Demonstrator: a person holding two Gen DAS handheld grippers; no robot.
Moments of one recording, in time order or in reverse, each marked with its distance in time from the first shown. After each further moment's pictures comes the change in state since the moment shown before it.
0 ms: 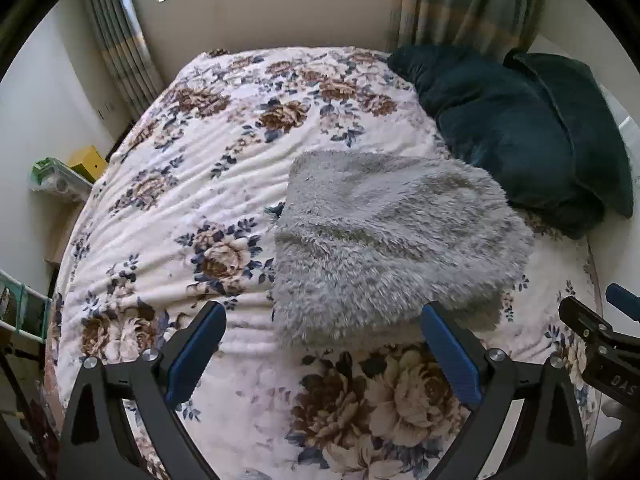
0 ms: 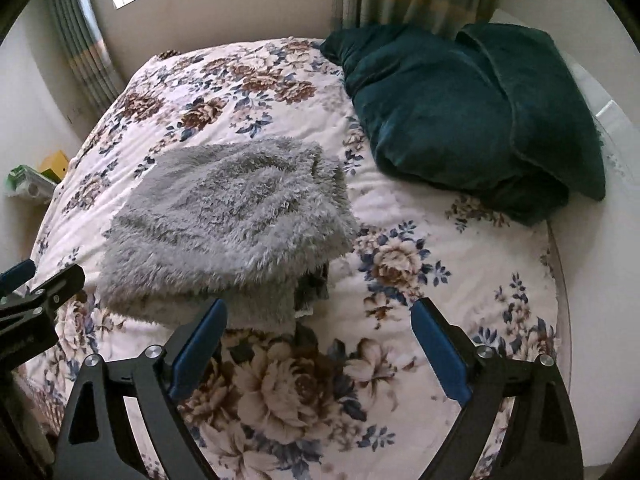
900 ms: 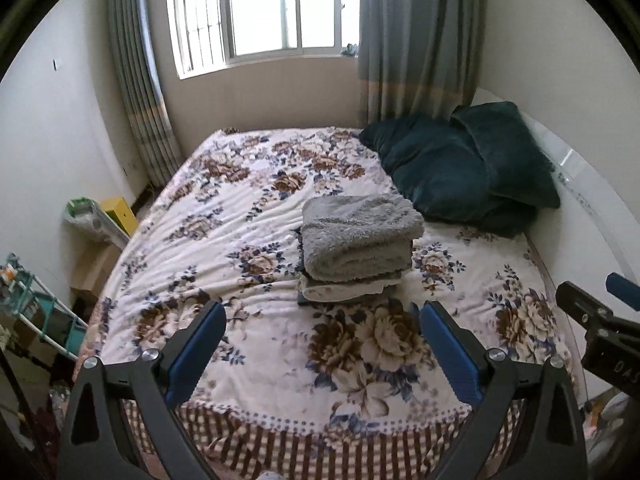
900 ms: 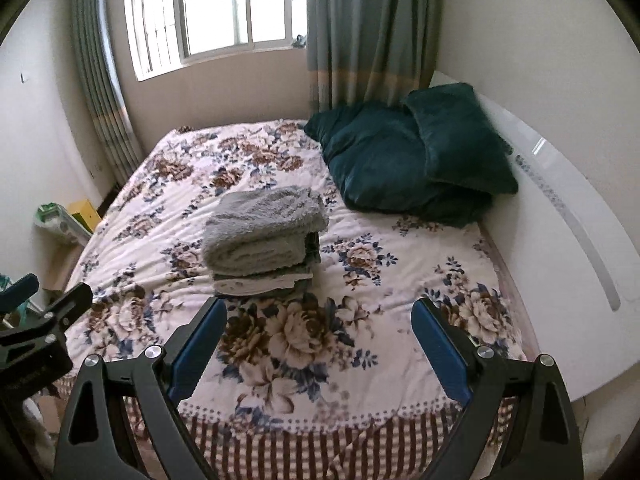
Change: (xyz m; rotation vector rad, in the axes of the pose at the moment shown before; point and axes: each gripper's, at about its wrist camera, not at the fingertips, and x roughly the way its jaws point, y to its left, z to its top) left arm -0.312 0.022 -0.182 0.074 -0.292 -0.027; right arm -0.360 0.003 -0.237 0.076 -0.289 -0.020
